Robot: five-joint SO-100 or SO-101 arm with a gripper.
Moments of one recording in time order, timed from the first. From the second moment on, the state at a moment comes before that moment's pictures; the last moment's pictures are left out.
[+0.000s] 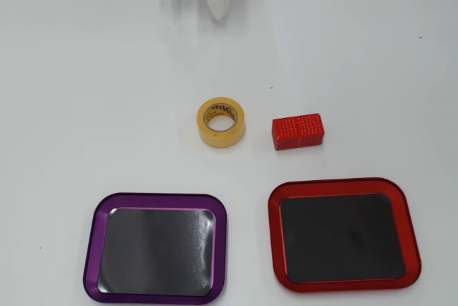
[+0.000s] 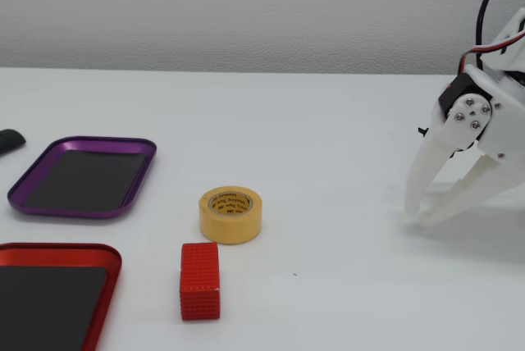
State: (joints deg) arm 7.7 191.9 174.0 73.1 1.8
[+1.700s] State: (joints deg) arm 8.6 96.0 107.5 55.0 -10.9
